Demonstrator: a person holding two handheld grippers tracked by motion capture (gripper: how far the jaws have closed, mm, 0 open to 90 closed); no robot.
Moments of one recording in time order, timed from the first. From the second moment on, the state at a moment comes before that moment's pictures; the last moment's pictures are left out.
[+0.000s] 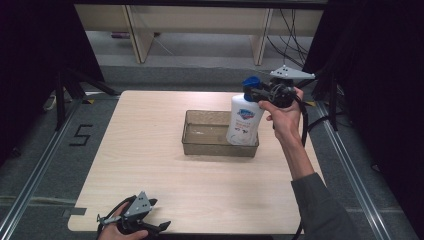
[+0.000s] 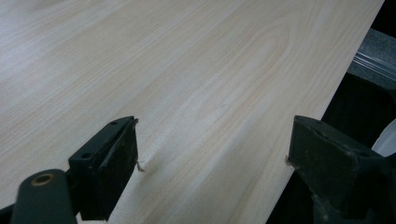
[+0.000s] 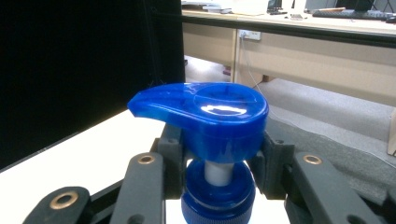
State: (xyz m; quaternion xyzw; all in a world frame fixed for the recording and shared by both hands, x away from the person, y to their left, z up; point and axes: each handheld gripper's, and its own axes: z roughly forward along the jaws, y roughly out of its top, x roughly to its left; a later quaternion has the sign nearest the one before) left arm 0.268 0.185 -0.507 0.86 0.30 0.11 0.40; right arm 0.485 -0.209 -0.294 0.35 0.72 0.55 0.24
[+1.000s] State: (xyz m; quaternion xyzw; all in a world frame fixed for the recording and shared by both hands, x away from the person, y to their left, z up) left arm 0.270 0.187 -0.506 0.86 0.29 0.11 0.39; right arm 0.486 -0.215 -0.326 0.36 0.73 0.53 0.22
